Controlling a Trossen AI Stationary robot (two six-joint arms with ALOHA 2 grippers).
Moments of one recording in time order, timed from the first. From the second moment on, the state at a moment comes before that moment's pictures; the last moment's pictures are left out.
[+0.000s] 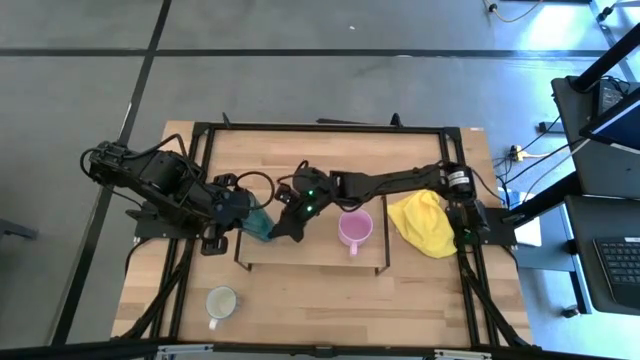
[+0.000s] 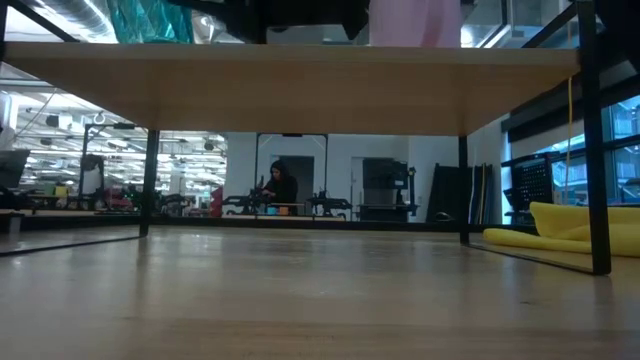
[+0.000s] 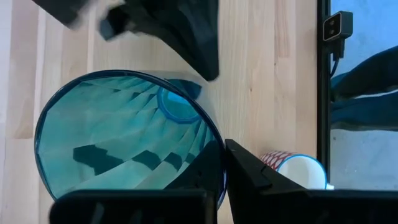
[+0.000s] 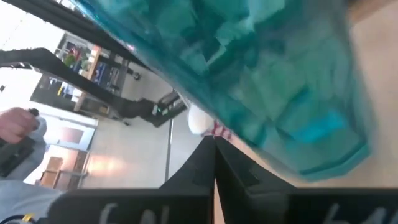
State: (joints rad) left arm -0.38 1.34 1.73 -1.54 -0.09 -0.43; right arm 0.02 2.09 1.71 0.00 -0.55 0.81
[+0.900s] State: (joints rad) left arm -0.38 1.34 1.73 -1.49 -0.07 -0.44; right arm 0.01 2.11 1.71 -0.06 -0.53 0.75
